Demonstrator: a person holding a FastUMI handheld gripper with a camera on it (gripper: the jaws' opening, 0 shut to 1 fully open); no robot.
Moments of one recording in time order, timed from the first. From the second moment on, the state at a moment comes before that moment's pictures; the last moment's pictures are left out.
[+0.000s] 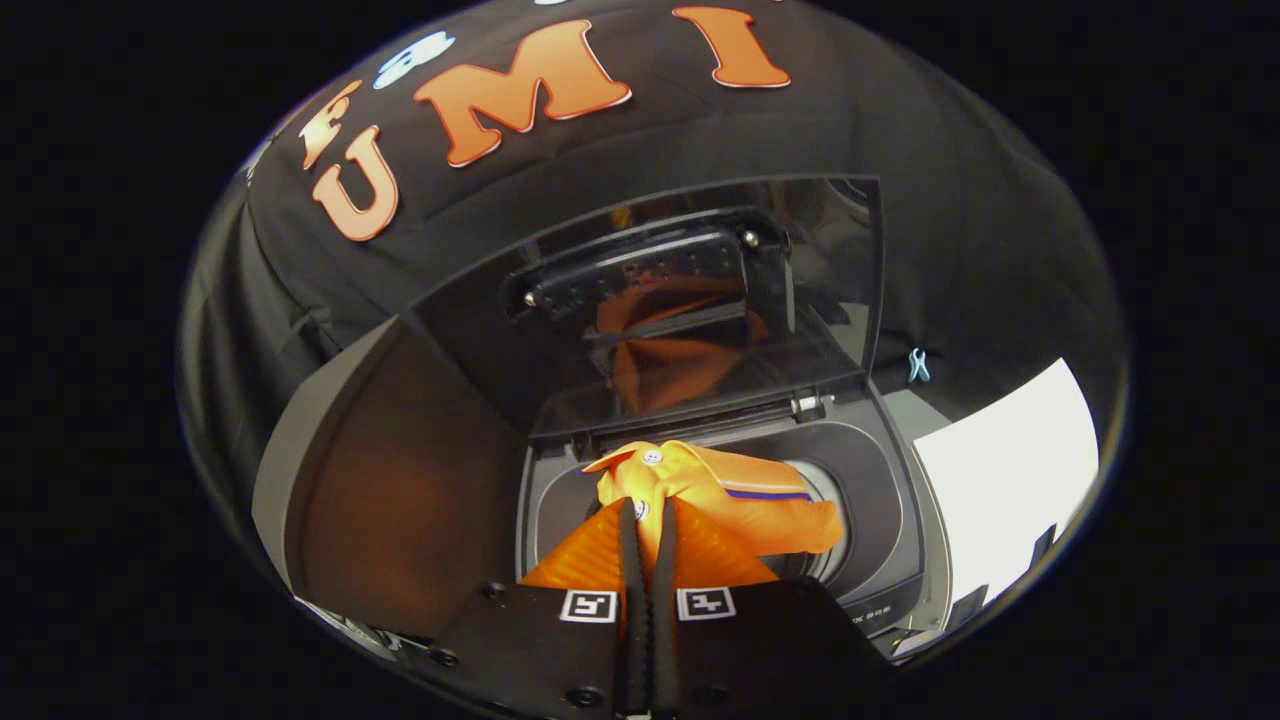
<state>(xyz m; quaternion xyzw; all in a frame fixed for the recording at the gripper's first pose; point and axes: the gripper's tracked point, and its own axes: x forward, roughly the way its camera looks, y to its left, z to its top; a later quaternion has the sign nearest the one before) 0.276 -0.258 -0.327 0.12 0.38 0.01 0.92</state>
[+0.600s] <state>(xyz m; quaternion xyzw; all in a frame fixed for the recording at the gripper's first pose) 0.296 -0.279 -0.438 0.07 0.46 -0.01 0.89</state>
